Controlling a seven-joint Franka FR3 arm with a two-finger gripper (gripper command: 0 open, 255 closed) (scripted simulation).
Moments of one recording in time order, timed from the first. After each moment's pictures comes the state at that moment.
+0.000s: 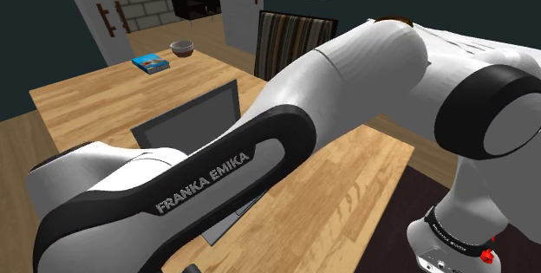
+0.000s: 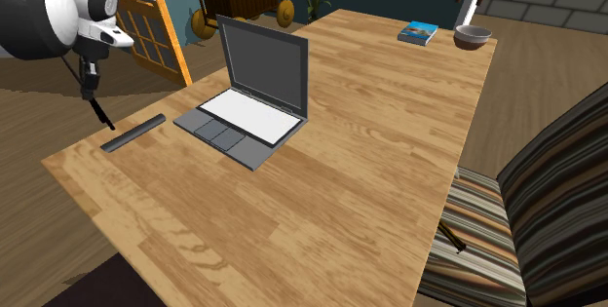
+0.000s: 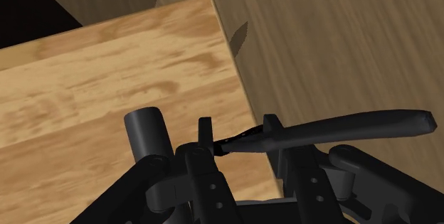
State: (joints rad) arm 0.74 0.70 0.38 -1.34 0.26 1.81 1.12
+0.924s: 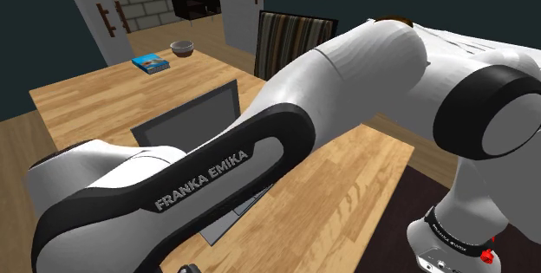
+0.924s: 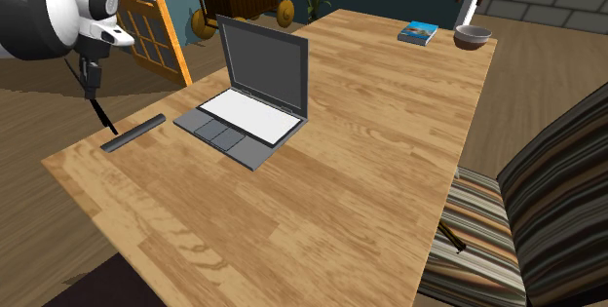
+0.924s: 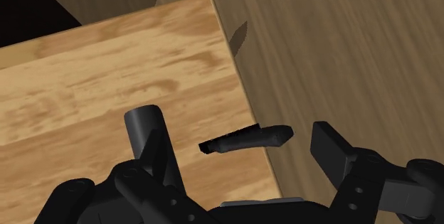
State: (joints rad) arm 0.74 0.70 0.38 -1.33 0.26 1.80 1.12
